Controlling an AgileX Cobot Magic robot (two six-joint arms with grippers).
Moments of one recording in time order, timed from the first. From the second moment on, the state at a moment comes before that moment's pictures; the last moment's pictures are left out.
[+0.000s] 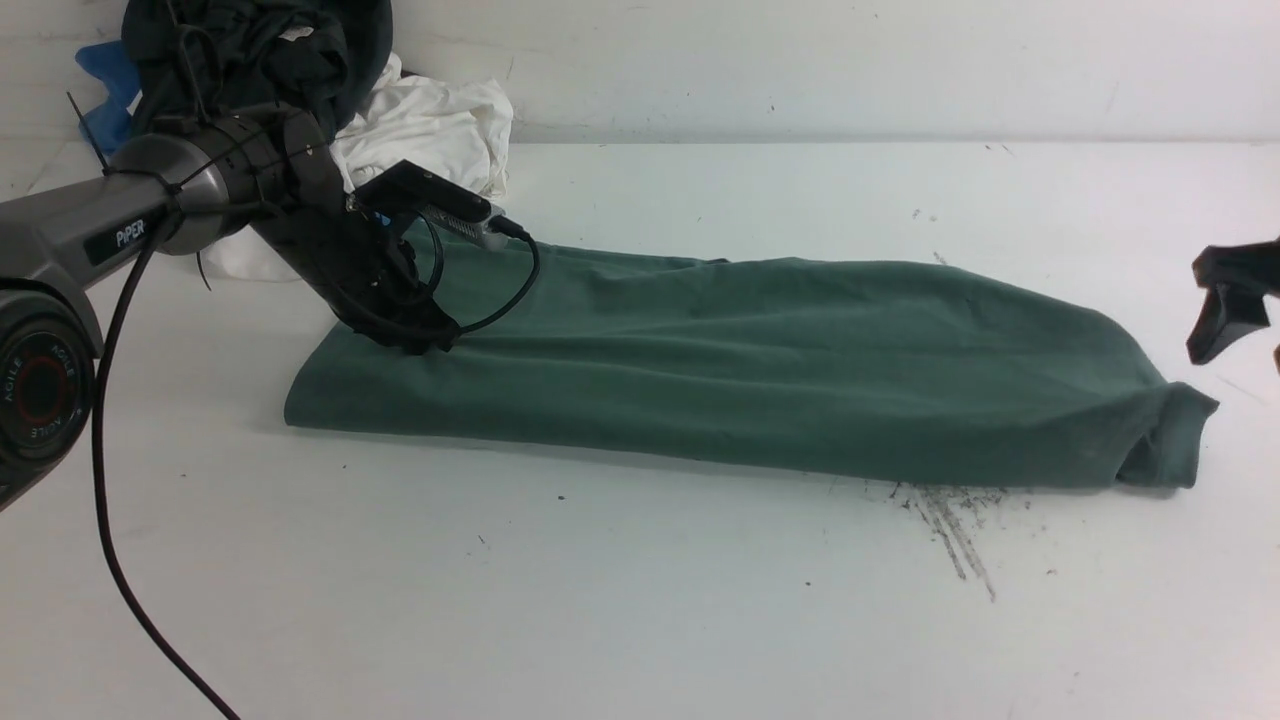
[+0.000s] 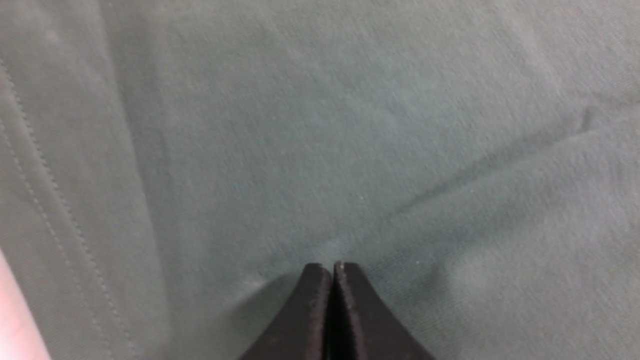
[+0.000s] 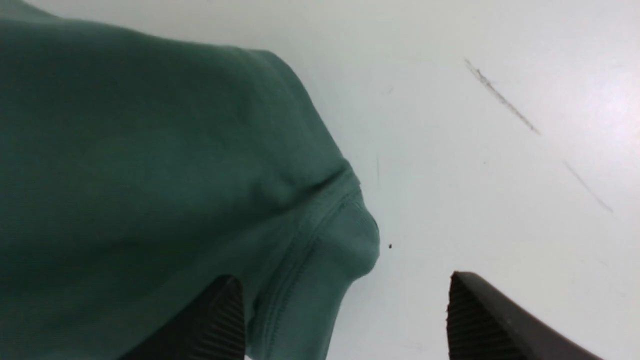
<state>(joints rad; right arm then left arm) -0.24 2.04 -1.73 0.18 1.22 -0.18 -0.09 2.30 -1.85 -0.26 0.83 0.62</state>
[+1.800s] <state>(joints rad) 0.10 1.87 -1.96 0.19 1.22 -0.20 -0.08 2.05 -1.91 -0.21 1.12 0.62</state>
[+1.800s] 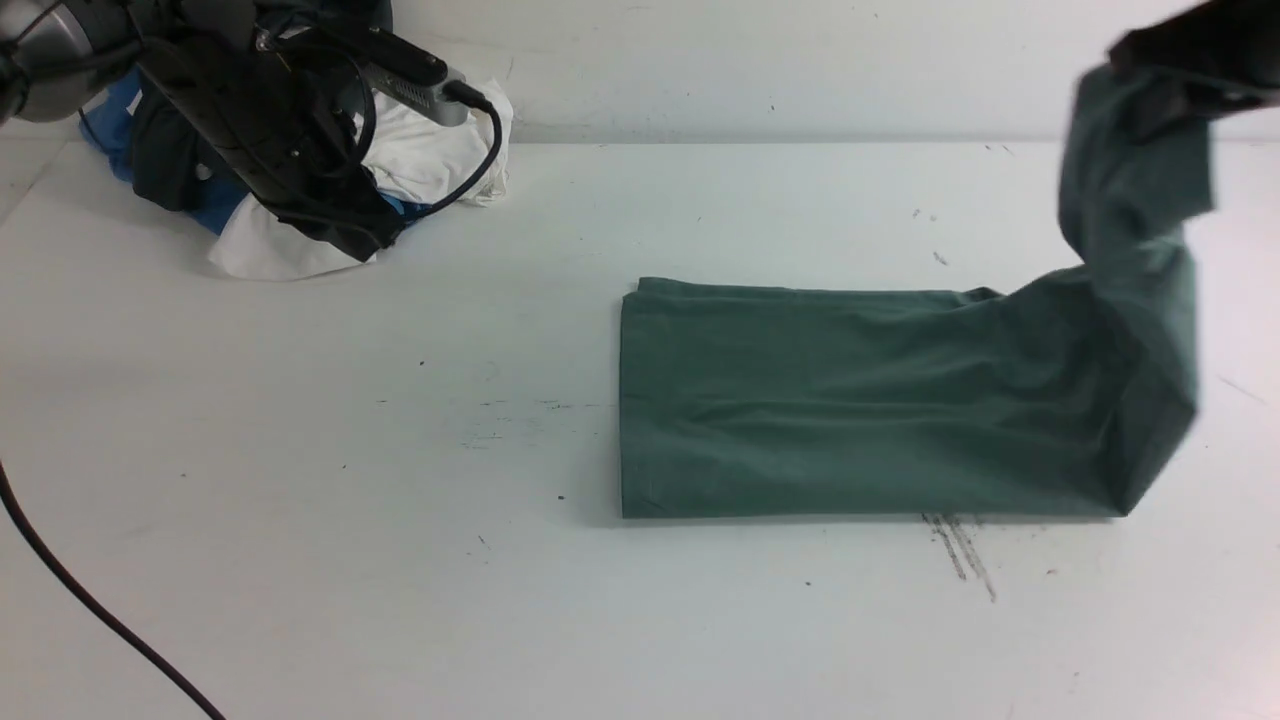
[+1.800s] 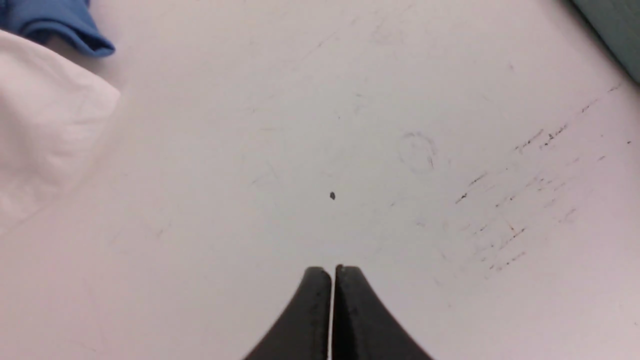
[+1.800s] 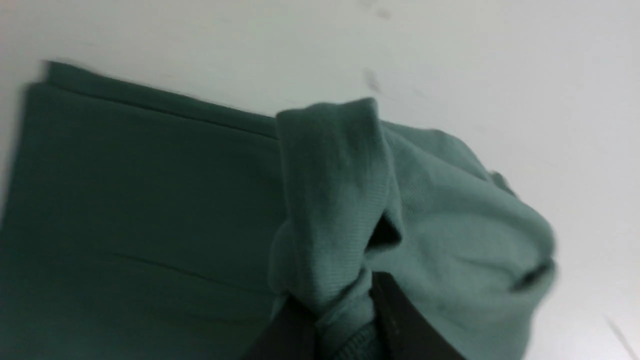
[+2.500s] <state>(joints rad) 0.36 2.18 -2.01 0.49 1.08 -0.22 -0.08 2.06 -1.91 -0.25 1.12 0.62</state>
